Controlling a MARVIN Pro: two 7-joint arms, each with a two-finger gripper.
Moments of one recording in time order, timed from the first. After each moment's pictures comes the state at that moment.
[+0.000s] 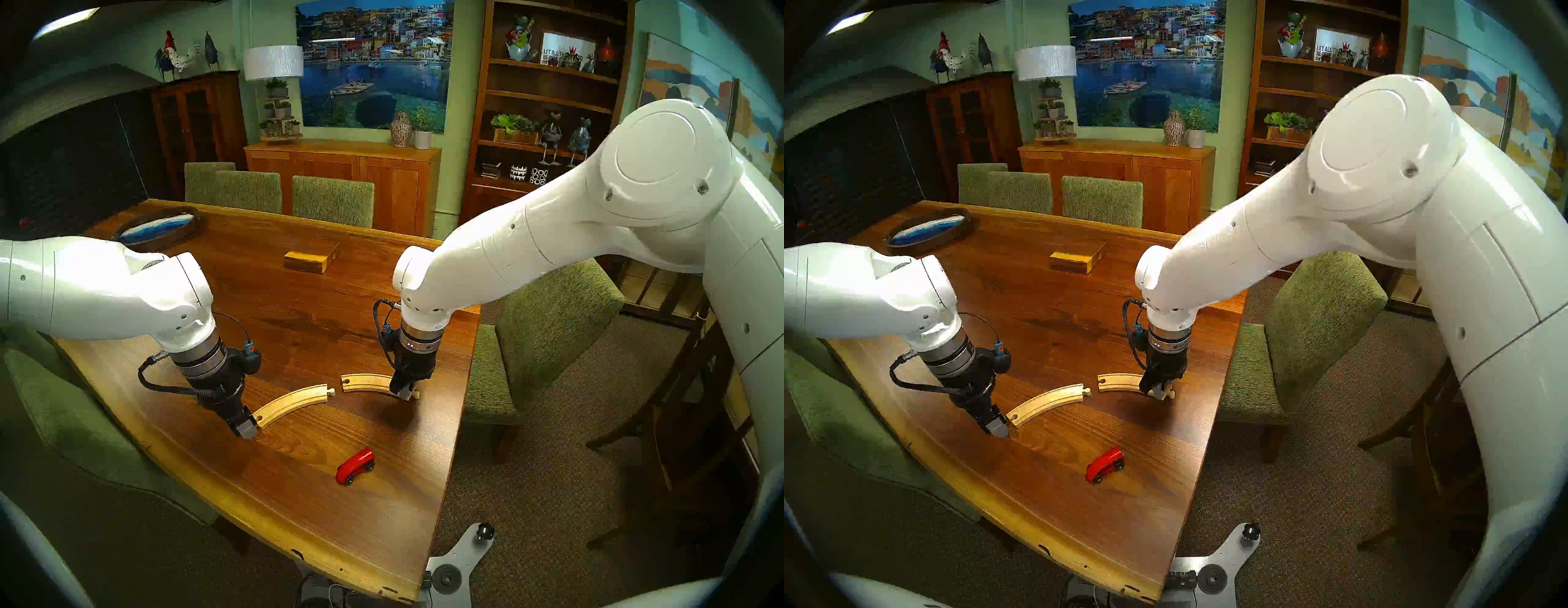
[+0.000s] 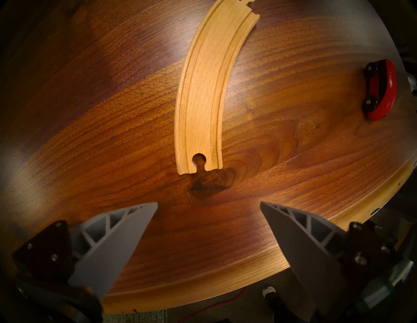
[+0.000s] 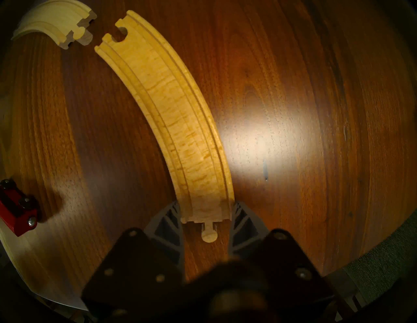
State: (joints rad) left arm -0.55 -0.57 1.05 -1.78 -1.39 0.89 -0.37; right arm 0.31 -1.56 -1.05 -1.27 2.09 0.69 0.22
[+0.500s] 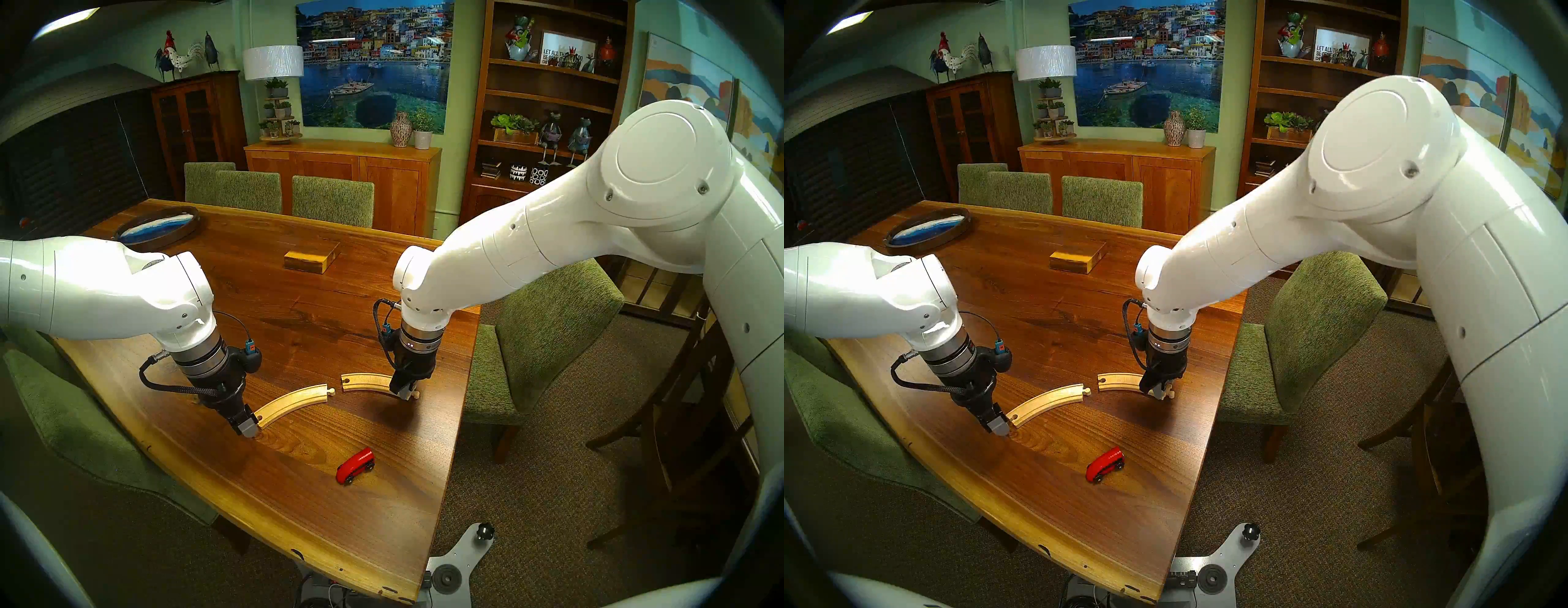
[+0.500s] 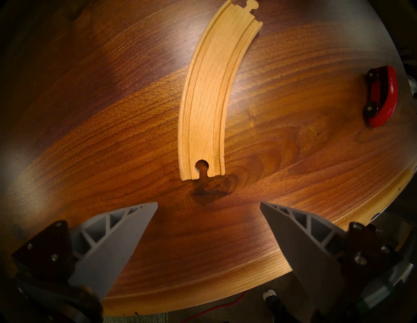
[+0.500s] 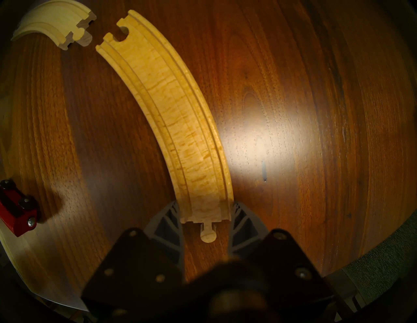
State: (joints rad) left arm -0.54 -0.57 1.03 -1.78 -1.42 0.88 -0.34; right arm 0.31 -1.56 -1.05 -1.27 2.08 0.69 0.22
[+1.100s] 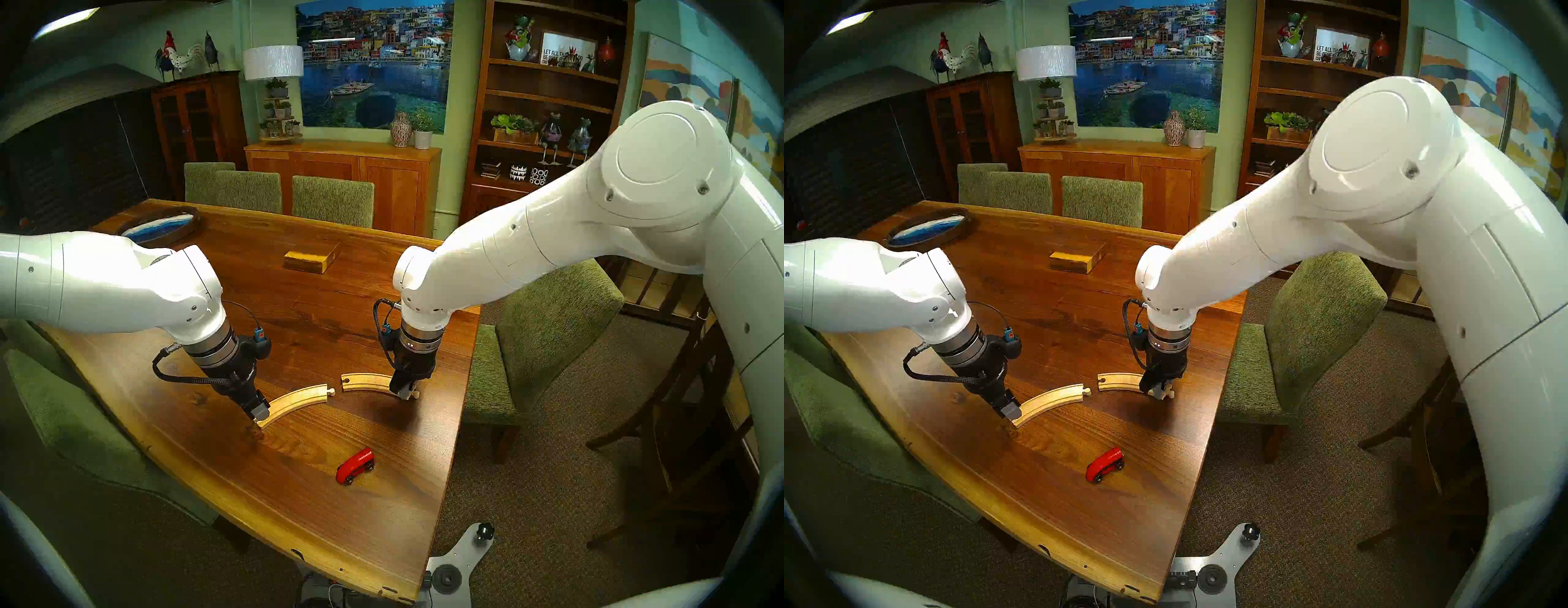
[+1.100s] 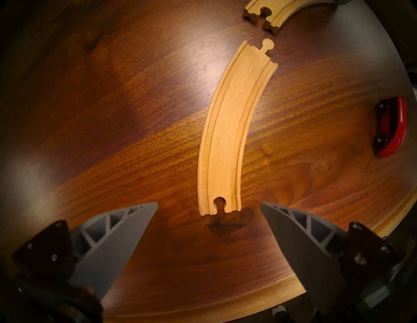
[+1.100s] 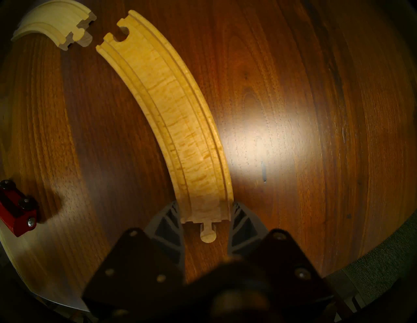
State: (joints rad) left arm -0.51 -0.60 0.99 -1.77 -1.46 0.83 -0.25; right arm 0.31 -1.56 -1.04 -1.27 2.08 0.69 0.22
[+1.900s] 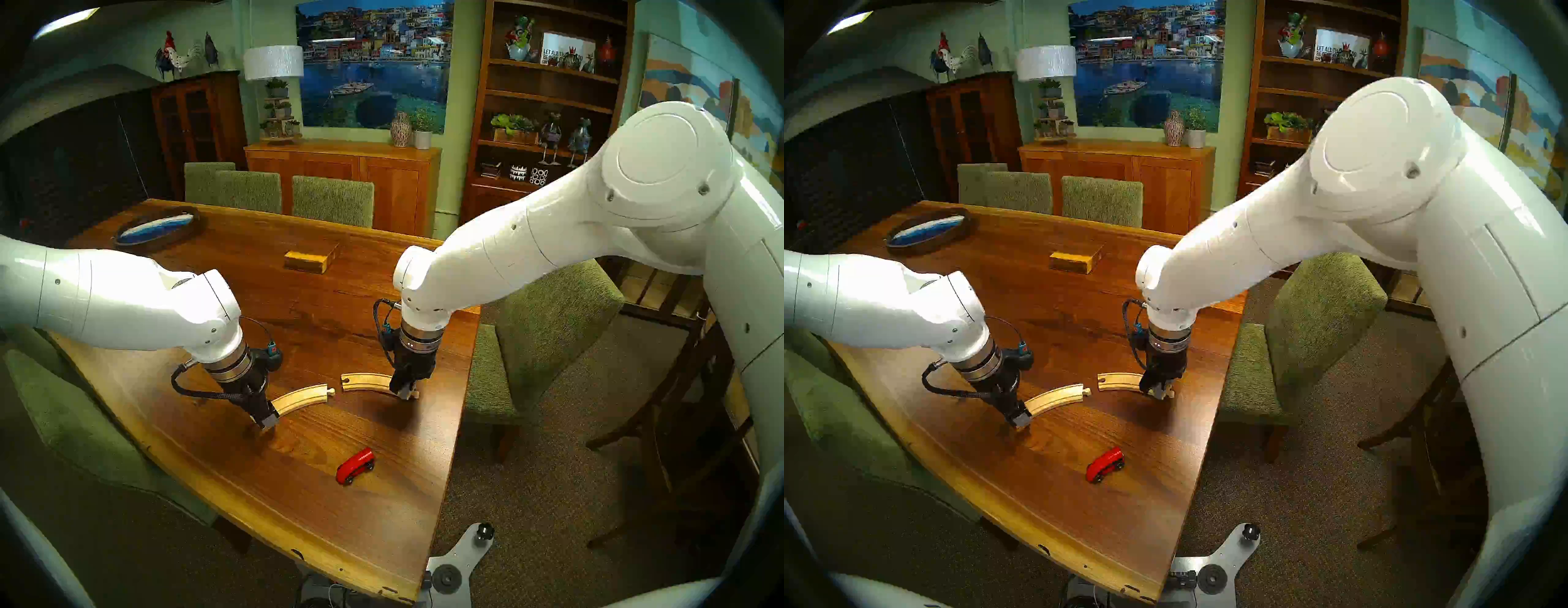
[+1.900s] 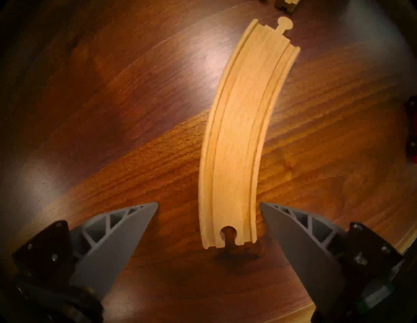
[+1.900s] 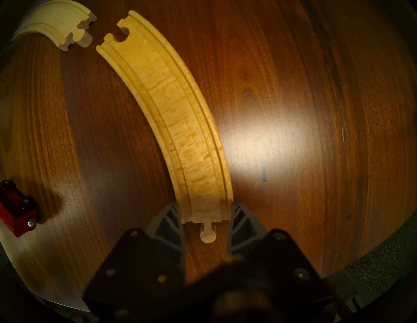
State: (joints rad) left arm -0.39 -0.67 0.97 -1.73 -1.49 0.76 -0.14; right arm 0.31 -1.55 -1.04 -1.27 2.07 0.69 0.22
